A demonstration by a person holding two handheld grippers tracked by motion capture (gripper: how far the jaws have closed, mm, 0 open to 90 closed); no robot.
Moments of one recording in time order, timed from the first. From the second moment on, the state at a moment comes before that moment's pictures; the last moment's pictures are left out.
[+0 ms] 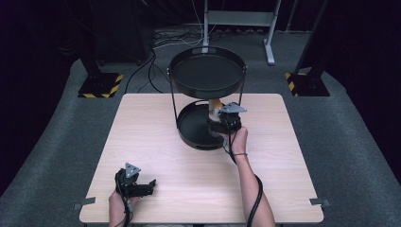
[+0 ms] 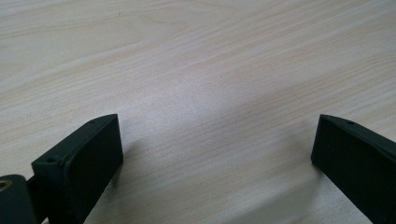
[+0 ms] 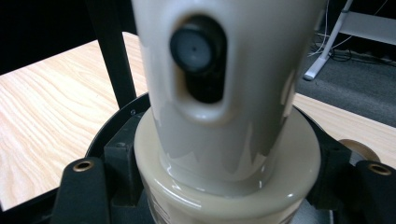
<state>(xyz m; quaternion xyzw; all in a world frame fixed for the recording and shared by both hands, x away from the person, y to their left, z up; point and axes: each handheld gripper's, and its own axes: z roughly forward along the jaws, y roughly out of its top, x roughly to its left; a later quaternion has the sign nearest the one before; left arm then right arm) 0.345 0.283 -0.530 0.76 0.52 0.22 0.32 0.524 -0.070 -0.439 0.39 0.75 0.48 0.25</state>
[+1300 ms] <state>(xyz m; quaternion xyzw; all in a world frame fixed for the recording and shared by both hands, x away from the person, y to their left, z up) 0.345 0.283 -0.530 0.76 0.52 0.22 0.32 0.547 -0.055 -0.469 0.40 0.74 0.48 0.24</state>
